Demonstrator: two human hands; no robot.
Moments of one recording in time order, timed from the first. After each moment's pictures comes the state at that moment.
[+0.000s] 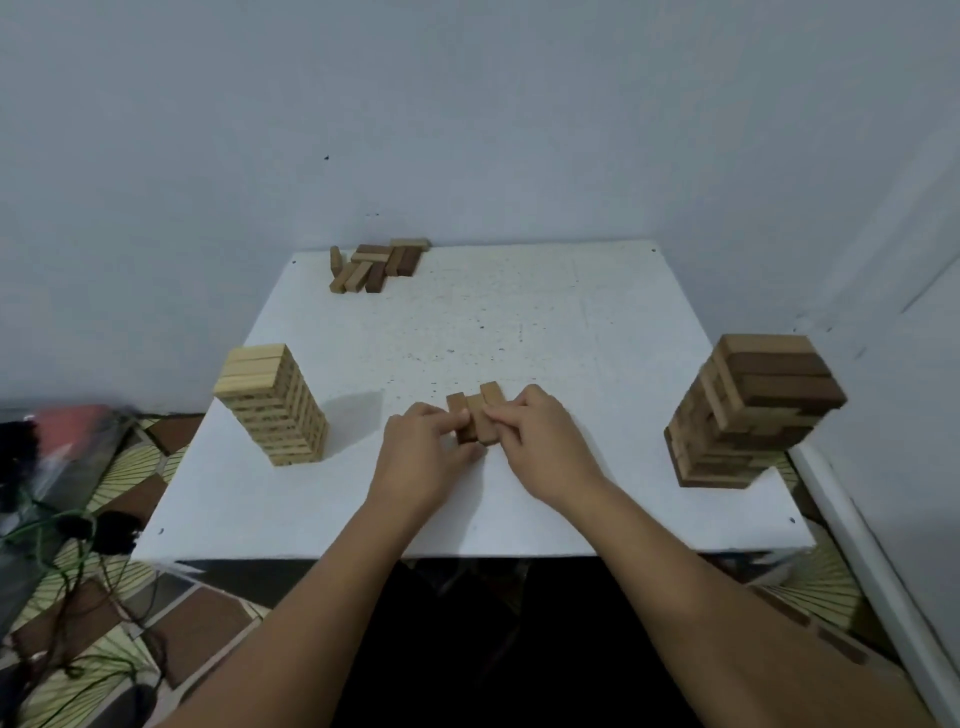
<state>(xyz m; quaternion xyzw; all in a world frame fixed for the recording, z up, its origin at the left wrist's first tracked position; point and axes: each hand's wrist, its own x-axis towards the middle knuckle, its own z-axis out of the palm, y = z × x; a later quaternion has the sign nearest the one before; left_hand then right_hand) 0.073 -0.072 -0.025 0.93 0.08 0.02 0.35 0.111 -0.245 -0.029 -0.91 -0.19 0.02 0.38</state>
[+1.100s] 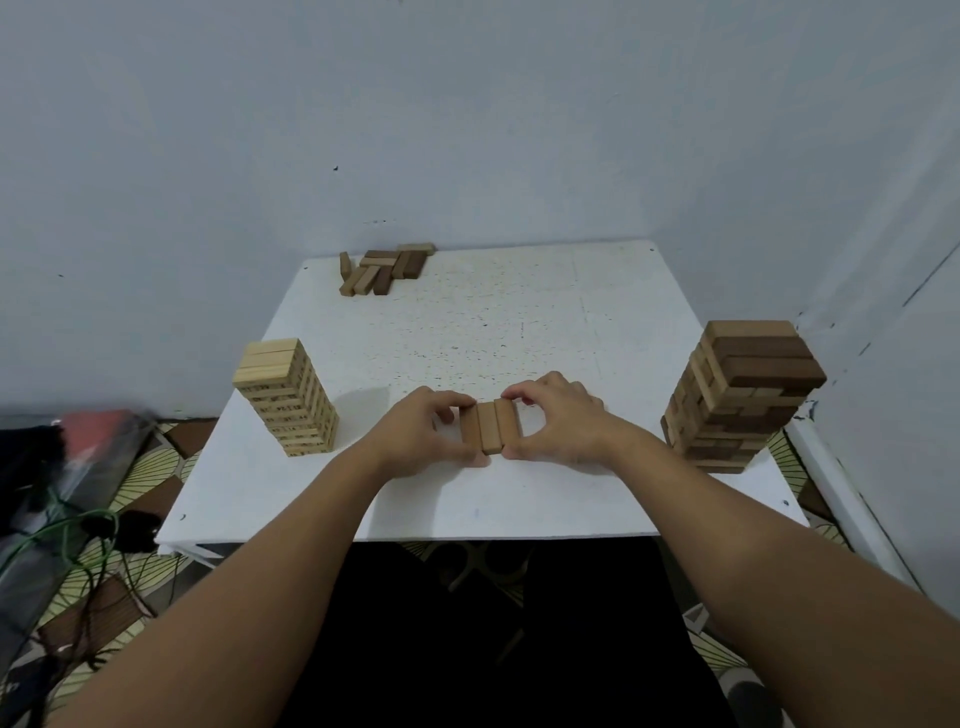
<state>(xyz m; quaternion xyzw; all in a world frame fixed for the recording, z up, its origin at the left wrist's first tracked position) 0.090 -0.047 -0.002 0.93 0.01 -0.11 0.35 0.128 -0.280 -0.004 -0.92 -0.18 0.17 0.30</state>
